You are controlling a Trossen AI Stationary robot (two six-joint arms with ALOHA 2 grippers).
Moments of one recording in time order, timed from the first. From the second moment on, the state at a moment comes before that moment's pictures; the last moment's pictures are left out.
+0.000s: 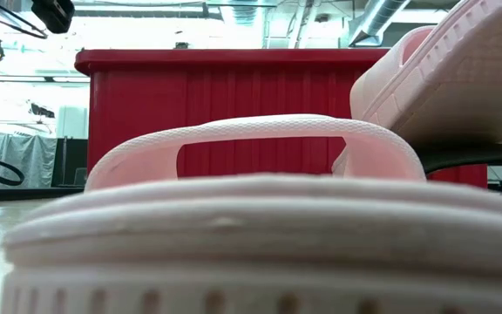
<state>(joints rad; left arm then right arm) -0.70 0.28 0.34 0.18 -0.61 -0.27 0.90 0.24 0.42 0.20 0.32 0.07</state>
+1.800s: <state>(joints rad) -0.70 0.28 0.34 0.16 -0.61 -0.25 0.85 1.07 0.83 -0.40 0.39 0.60</state>
